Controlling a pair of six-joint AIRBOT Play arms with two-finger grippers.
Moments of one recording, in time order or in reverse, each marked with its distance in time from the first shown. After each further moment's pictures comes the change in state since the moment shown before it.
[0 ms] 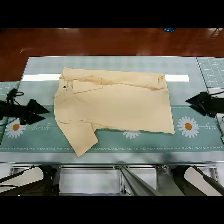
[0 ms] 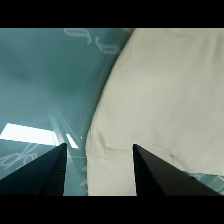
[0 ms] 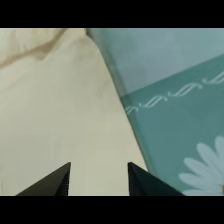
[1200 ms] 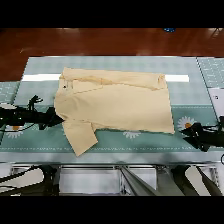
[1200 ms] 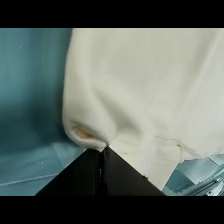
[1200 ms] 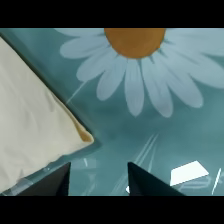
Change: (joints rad) left arm -0.168 -0.037 -0.155 -0.119 0.137 0.109; right arm -0.236 0.175 -0.372 -0.159 0.113 0.136
